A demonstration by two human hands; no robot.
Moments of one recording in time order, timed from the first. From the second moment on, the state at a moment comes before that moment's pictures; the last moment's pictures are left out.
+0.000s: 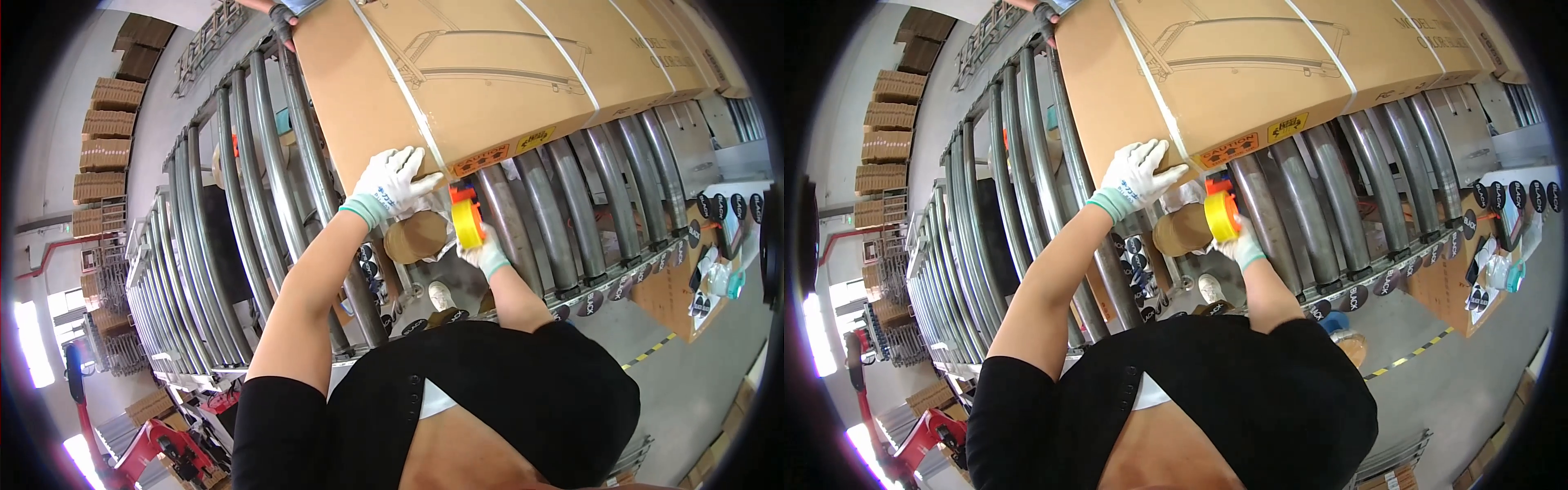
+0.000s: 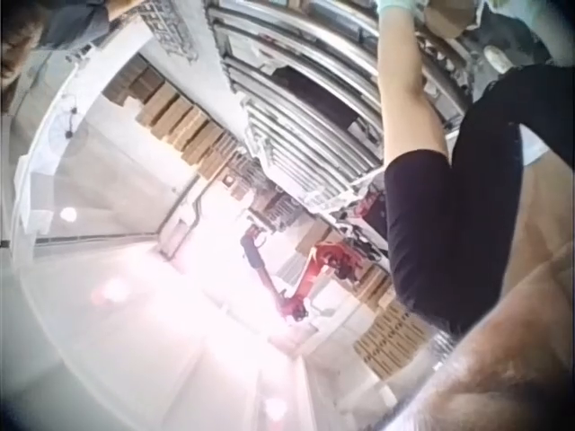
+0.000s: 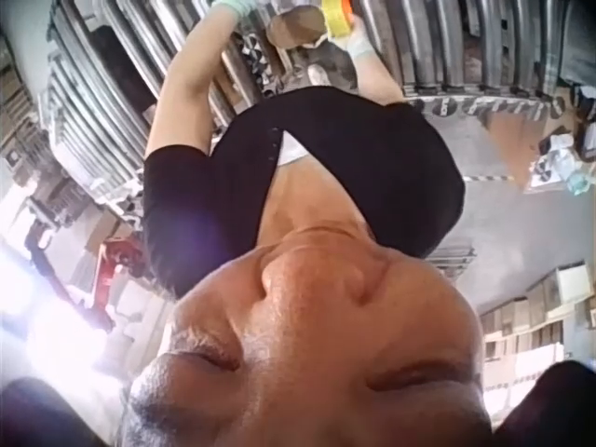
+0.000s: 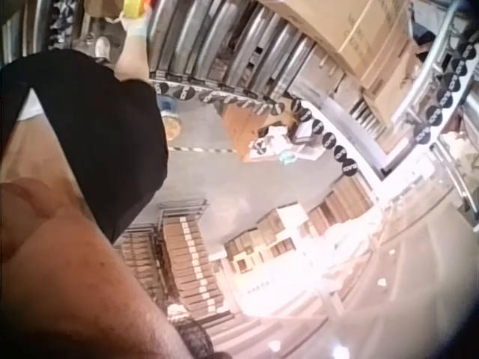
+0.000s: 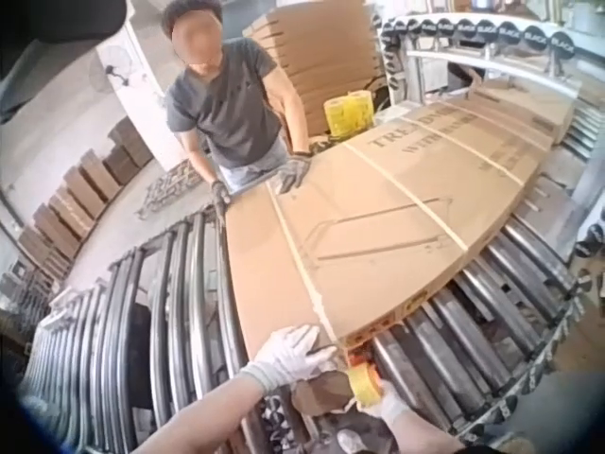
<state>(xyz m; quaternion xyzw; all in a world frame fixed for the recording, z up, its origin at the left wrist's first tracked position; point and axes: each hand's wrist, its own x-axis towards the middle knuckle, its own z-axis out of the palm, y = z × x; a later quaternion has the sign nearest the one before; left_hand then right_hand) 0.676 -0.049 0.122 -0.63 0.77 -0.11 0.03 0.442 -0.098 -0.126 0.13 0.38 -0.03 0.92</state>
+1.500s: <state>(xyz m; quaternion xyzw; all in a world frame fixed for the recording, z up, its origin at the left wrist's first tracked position) 0.678 0.091 0.278 -0.51 0.06 0.47 -0.72 0.494 -0.095 0.232 -0.63 -0.05 0.08 0.77</state>
